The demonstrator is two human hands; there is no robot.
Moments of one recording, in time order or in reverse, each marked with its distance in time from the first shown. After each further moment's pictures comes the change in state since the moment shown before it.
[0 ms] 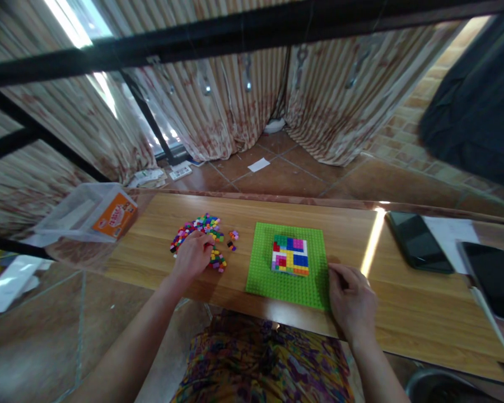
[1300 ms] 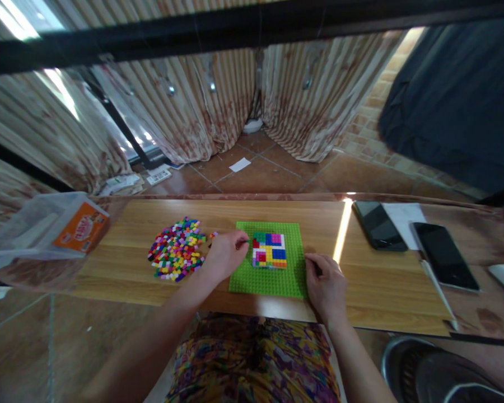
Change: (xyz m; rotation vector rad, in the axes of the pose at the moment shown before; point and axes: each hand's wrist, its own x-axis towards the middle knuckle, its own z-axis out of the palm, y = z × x) left_hand 0.021 0.117 0.008 -0.396 -0.098 0.221; right_hand 0.003 -0.004 0.001 0.027 0.011 -0.008
